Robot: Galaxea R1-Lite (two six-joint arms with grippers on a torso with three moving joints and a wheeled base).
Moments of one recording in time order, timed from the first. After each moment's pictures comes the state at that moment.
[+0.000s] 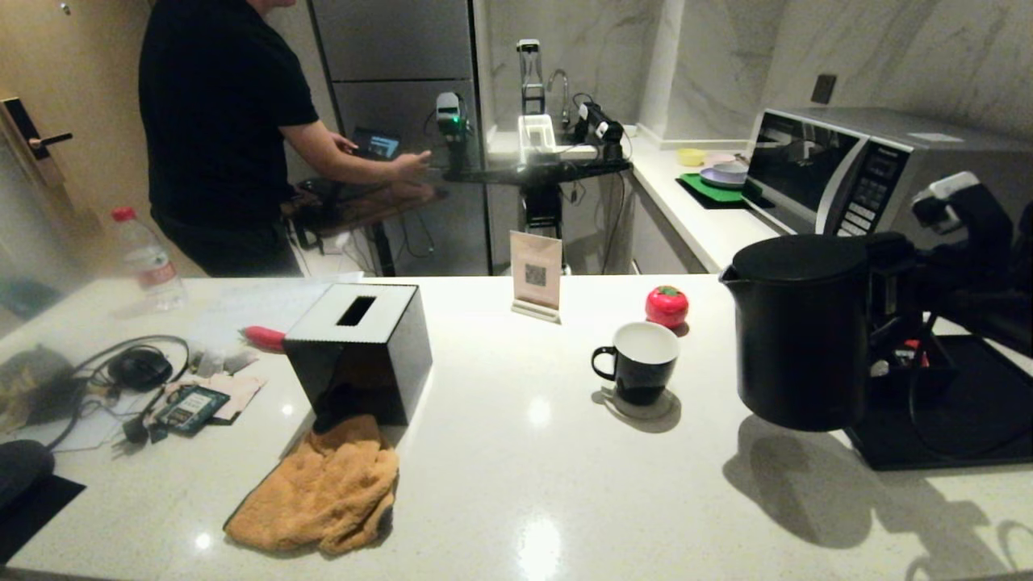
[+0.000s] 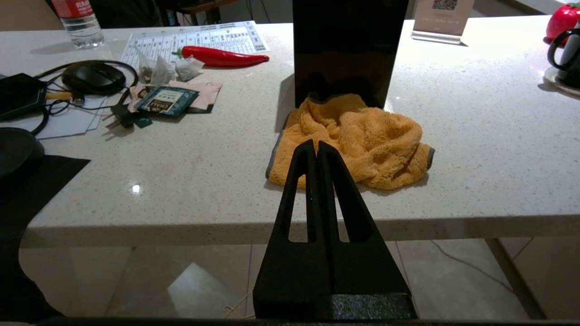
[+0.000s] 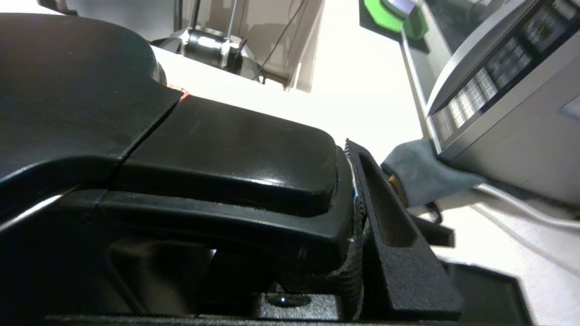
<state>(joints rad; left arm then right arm) 0.00 0.00 0.00 0.00 -0.01 0.01 -0.11 1.66 -0.83 -0.76 0.17 -0.33</state>
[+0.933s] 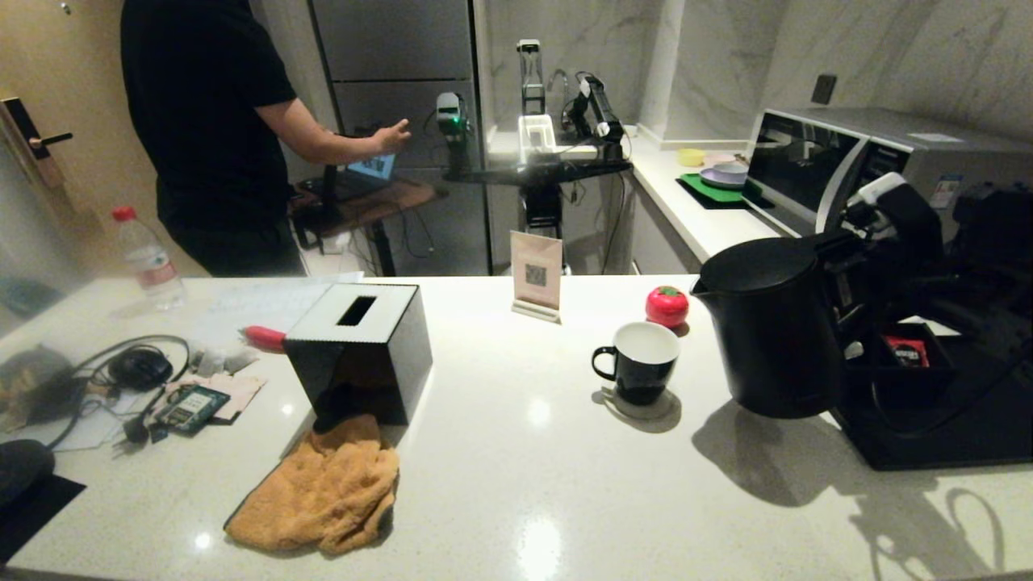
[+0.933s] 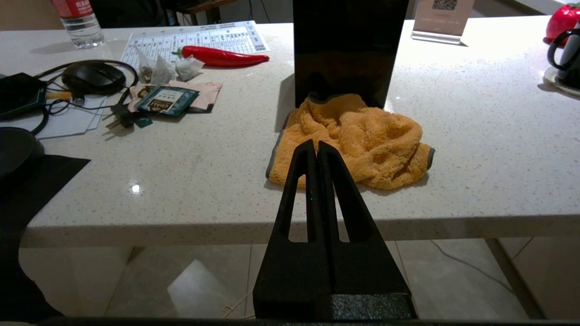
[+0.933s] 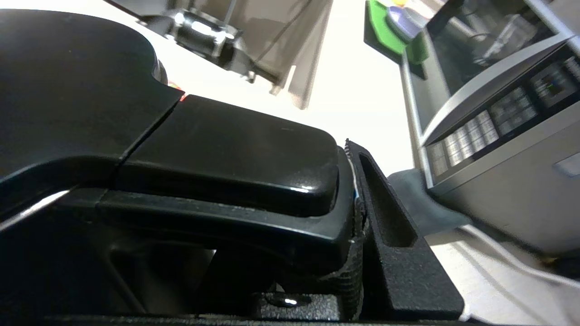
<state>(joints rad) 0.00 0.00 0.00 0.00 -0.01 0.01 -0.05 1.78 -0.96 -0.74 0.12 -0.49</state>
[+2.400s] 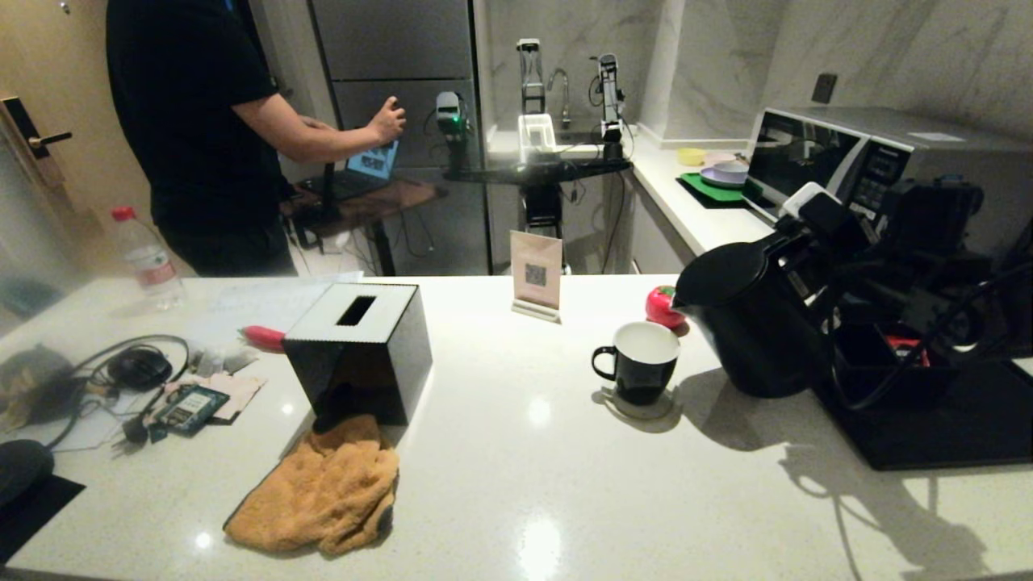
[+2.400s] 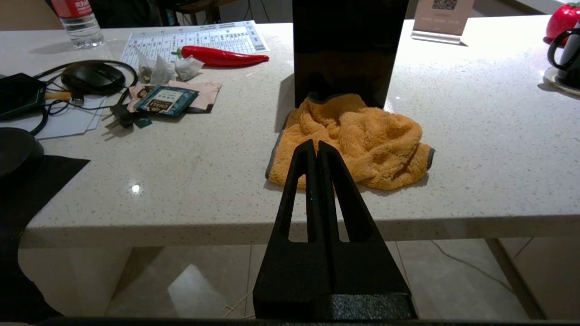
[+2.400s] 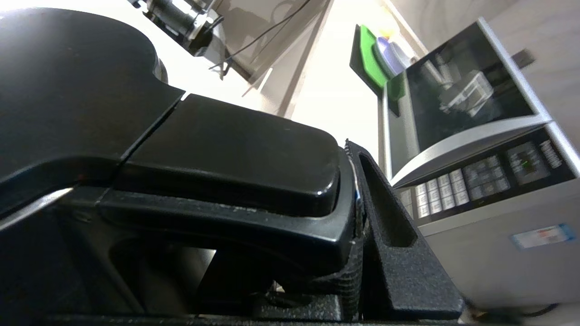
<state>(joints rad) 0.00 0.00 0.00 0.00 -0.01 0.01 0.01 1.94 -1.15 -0.72 0.07 -0.74</state>
